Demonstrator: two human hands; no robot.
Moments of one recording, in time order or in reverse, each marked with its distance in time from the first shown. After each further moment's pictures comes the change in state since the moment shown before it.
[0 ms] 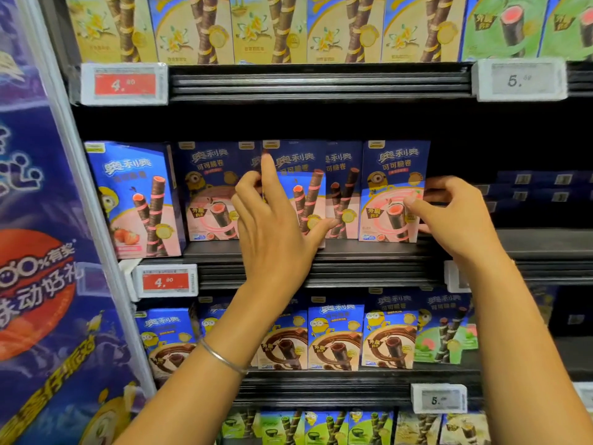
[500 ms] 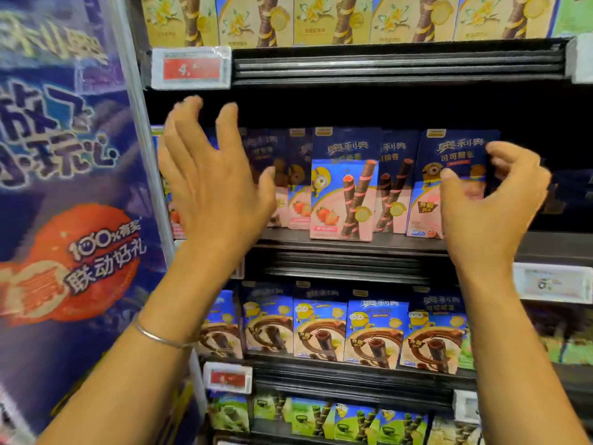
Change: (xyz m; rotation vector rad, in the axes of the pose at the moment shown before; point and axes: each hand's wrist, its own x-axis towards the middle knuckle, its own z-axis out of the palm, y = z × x) left_hand 0.041 -0.061 -0.091 0.408 0.179 0.014; right_hand -0.040 -0.051 0.052 0.036 0.445 -0.234
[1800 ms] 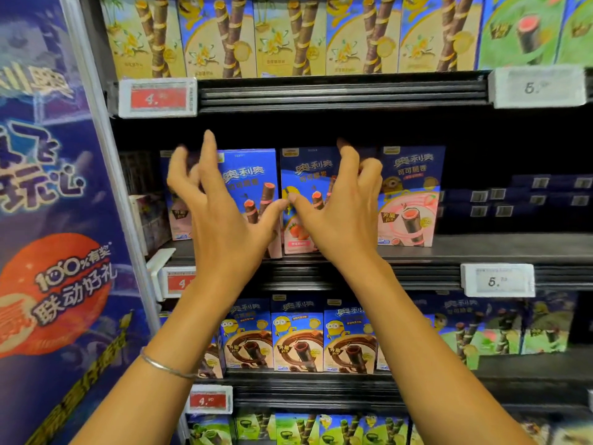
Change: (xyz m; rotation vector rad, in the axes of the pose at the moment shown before) left_hand -0.024 0.019 0.025 -0.656 -0.008 -0.048; right_hand -0.028 -0.051 0.069 -0.174 -0.320 -0.159
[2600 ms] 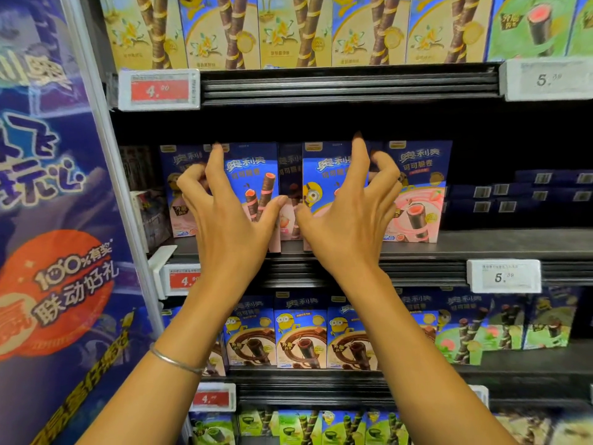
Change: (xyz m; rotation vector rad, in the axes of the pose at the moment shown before) left_hand -0.002 -0.016 0.010 0.052 -0.025 -0.050; right_hand -0.018 -0.004 0.006 -0.154 0.128 0.053
